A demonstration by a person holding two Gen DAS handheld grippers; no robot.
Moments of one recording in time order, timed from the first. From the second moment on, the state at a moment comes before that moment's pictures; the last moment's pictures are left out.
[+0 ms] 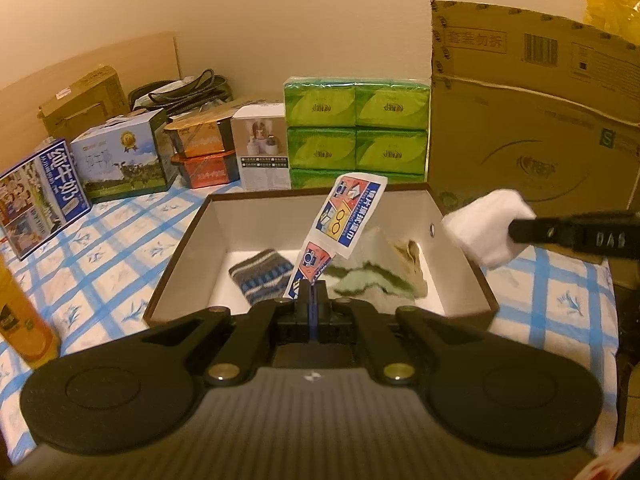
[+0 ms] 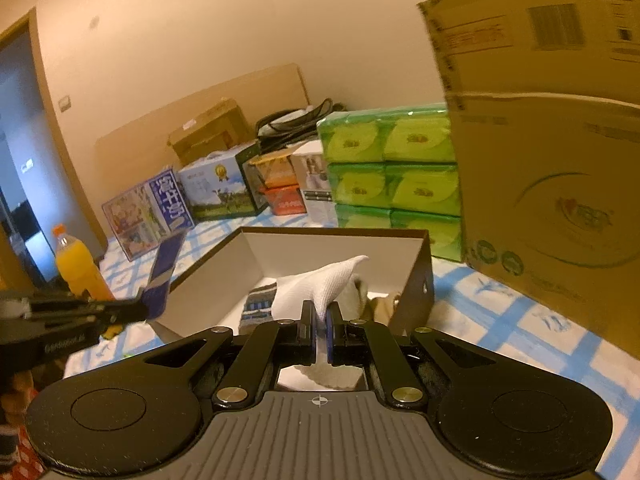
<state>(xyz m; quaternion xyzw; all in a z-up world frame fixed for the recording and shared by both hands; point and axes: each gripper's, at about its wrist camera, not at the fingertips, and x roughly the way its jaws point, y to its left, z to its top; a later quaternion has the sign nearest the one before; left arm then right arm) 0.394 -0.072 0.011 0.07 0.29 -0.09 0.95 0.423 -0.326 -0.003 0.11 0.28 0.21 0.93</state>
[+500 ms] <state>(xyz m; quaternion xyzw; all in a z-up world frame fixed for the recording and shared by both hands) 0.475 -0.079 -0.018 0.07 0.33 -0.10 0.94 0.467 -0.308 -0.037 0.07 0.31 0.21 0.92</state>
